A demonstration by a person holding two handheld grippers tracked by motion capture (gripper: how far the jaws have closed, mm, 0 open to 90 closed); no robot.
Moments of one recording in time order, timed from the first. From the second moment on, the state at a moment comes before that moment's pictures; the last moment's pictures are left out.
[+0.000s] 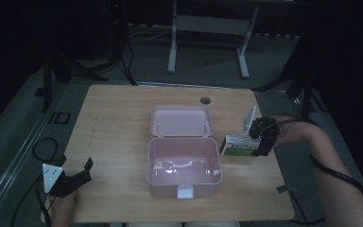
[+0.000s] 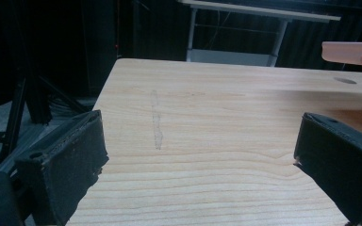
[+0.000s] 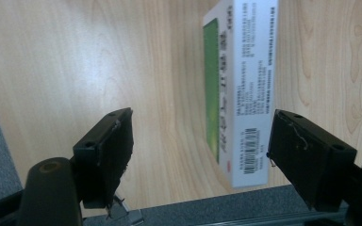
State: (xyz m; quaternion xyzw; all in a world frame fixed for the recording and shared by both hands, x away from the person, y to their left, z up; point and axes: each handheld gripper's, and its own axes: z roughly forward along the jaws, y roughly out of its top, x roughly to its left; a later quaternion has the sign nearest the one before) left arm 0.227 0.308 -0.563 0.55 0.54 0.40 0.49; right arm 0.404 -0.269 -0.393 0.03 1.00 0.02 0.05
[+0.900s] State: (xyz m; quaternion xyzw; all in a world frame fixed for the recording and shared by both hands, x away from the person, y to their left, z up) left arm 0.227 0.307 -0.563 0.55 0.54 0.41 0.49; right arm 0.448 -0.257 -0.451 0.02 1.00 -0.02 0.05
